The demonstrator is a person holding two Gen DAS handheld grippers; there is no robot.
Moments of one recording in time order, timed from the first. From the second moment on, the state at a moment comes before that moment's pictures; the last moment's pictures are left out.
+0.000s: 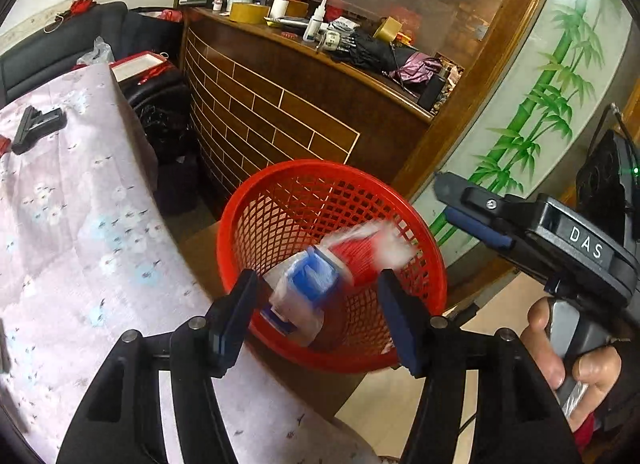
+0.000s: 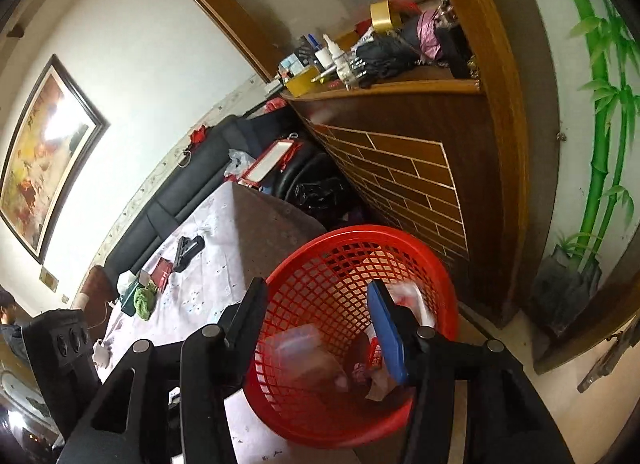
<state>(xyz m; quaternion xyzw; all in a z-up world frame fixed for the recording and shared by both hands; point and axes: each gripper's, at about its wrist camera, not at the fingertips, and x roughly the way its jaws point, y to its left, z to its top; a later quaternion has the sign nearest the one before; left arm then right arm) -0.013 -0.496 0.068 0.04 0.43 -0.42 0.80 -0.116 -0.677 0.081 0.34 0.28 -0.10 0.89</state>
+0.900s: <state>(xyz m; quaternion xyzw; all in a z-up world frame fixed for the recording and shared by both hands) -0.061 -0.182 0.066 0.00 0.39 -0.27 0.88 -0.070 -0.427 0.038 0.24 0.39 0.09 0.88</state>
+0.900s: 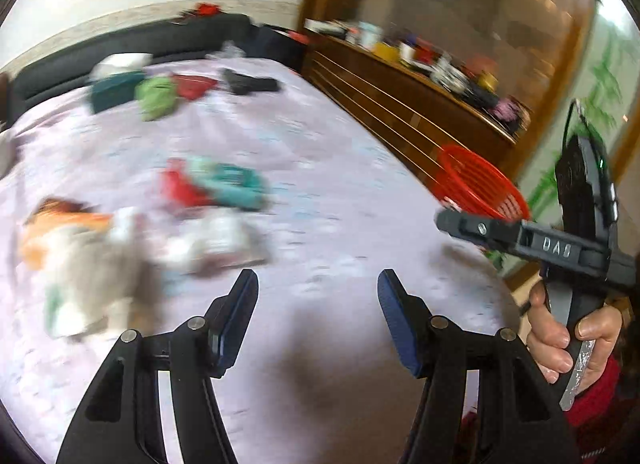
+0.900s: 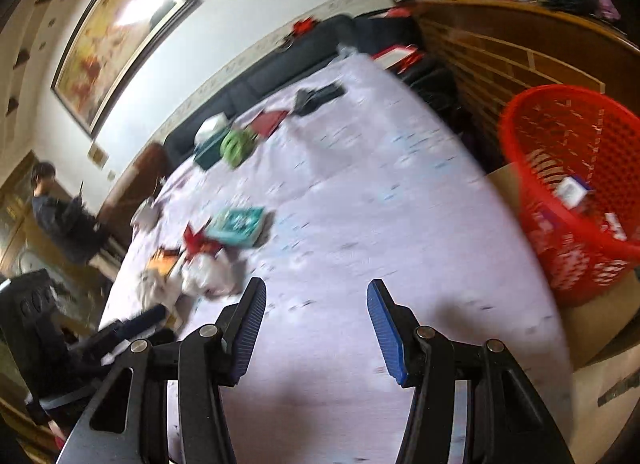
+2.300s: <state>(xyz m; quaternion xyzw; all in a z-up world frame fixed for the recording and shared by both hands) -0.036 -0.052 0.020 -0.09 0.36 -0.15 0.92 -0.006 -0.251 0.022 0.11 0.39 0.16 0.90</state>
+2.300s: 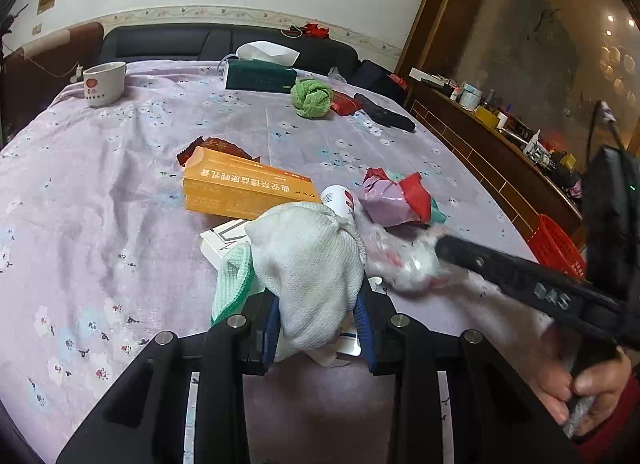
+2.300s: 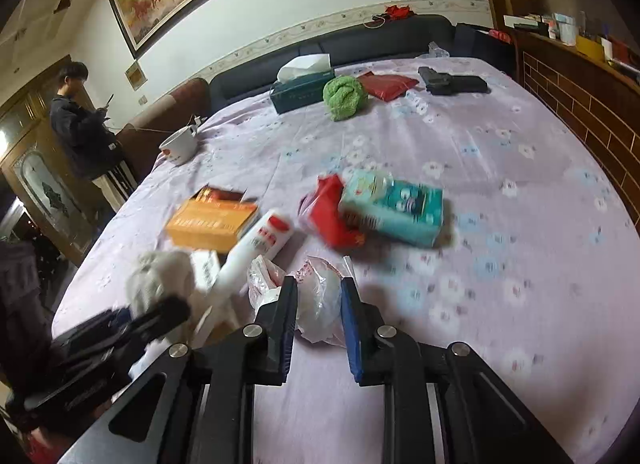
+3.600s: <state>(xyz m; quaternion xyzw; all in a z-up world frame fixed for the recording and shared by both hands) -0.035 -0.053 0.018 -0.09 0.36 -0.16 0.91 -0.046 -0.277 0.014 0.16 0.33 0.15 0.92</state>
